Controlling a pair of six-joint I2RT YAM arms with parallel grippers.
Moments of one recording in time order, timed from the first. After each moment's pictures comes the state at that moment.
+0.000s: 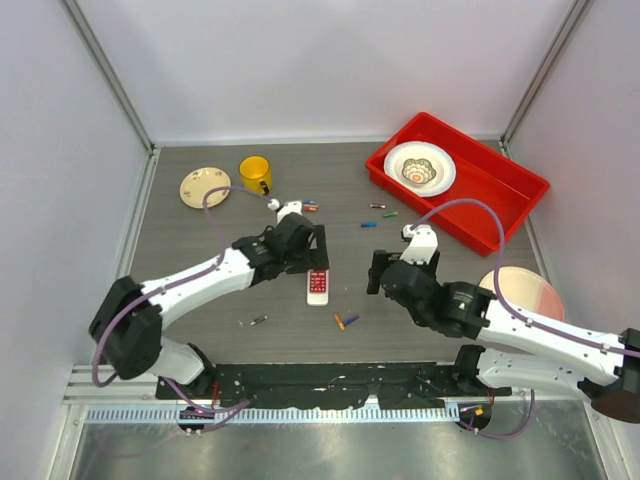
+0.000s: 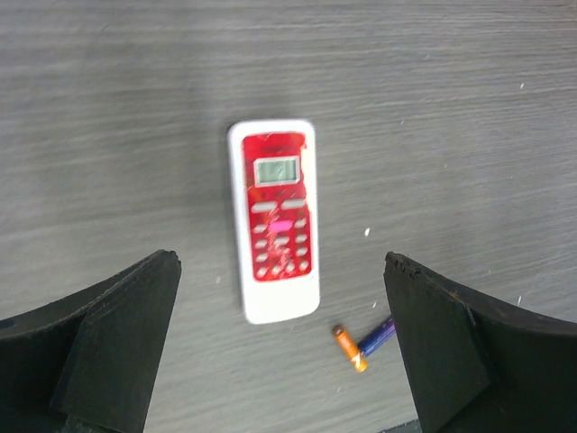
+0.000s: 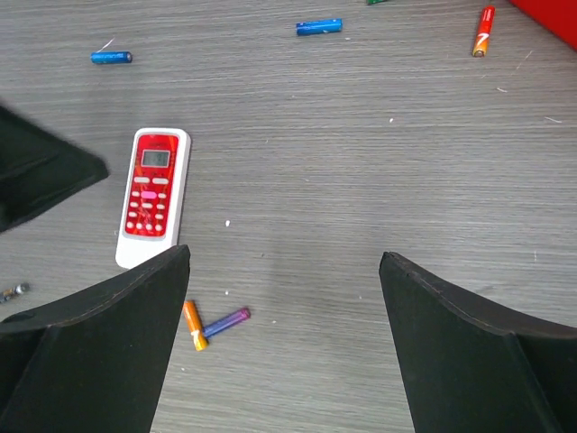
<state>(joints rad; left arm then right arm) -0.78 1.37 0.93 -0.42 -0.24 -0.77 1.09 0.97 0.81 -0.63 0.76 0.81</state>
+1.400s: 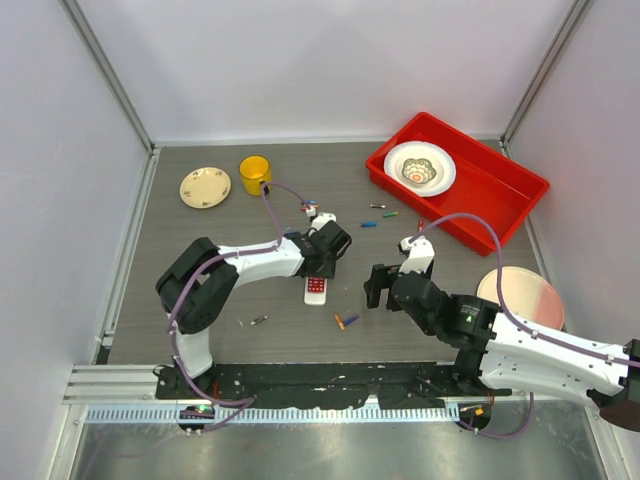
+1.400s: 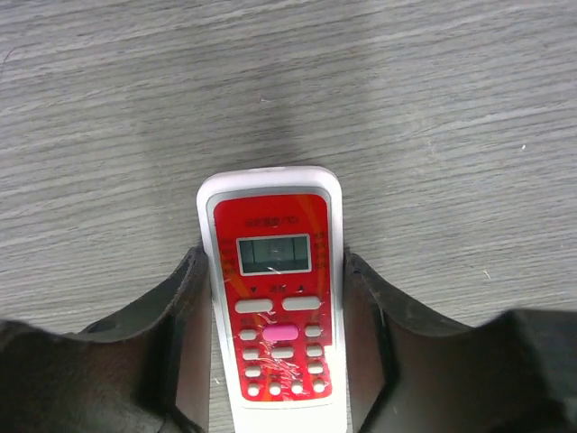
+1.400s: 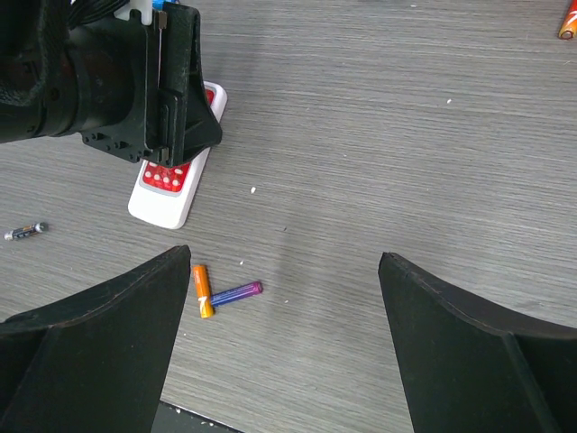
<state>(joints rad) -0.87 1.85 1.16 -0.41 -0.35 -0.64 1.09 0.80 0.61 -0.46 0.61 0.68</state>
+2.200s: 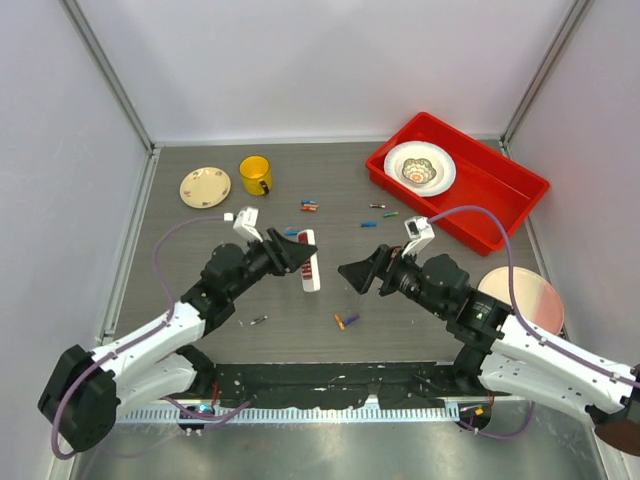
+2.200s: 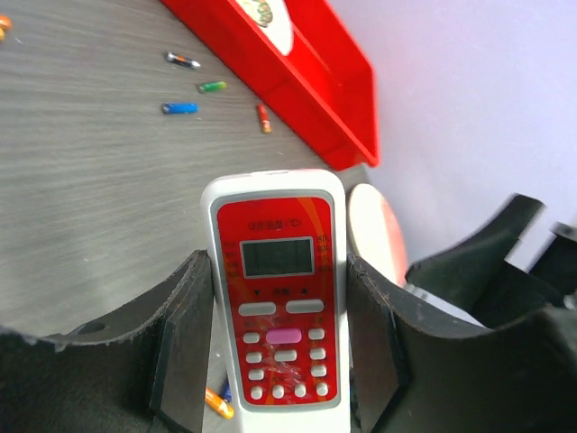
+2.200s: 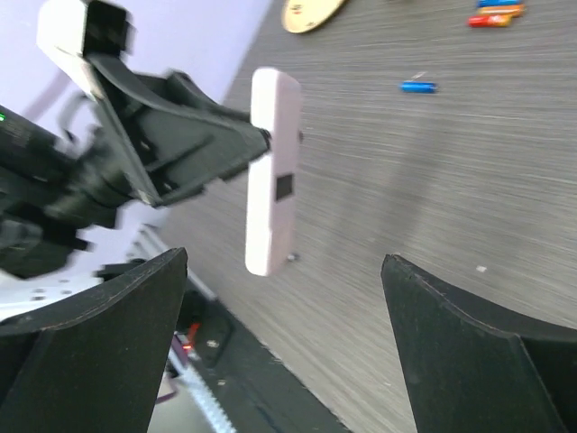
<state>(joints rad) -0.66 0.99 0.50 0.35 0.08 -0.82 0.96 0.73 0.61 -0.10 0.20 0.73</state>
